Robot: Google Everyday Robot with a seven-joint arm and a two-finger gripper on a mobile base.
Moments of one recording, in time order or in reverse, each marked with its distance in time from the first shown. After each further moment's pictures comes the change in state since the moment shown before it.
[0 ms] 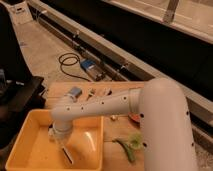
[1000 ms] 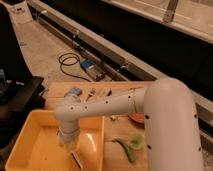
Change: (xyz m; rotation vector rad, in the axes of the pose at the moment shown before) arm -0.046 0.032 -0.010 -0.062 -0.149 0.079
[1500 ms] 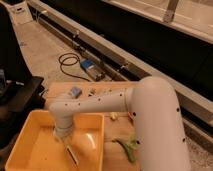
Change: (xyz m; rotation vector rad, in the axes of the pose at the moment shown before) arm 0.043 -0.023 0.004 0.004 0.017 -0.081
